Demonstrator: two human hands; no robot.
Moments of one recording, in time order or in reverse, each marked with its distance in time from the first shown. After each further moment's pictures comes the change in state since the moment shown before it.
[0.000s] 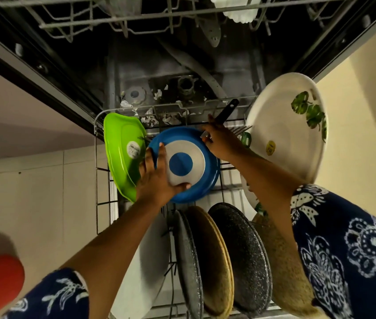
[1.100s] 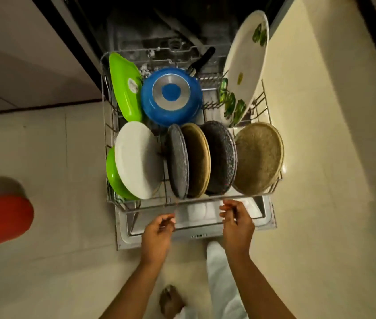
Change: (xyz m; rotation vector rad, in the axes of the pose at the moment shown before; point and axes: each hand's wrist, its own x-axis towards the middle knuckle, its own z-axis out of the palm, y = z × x) left_hand -0.347 -0.029 0.084 -0.978 -0.073 -0.407; right_hand -0.421 -0.051 0.143 0.825 0.623 0.663
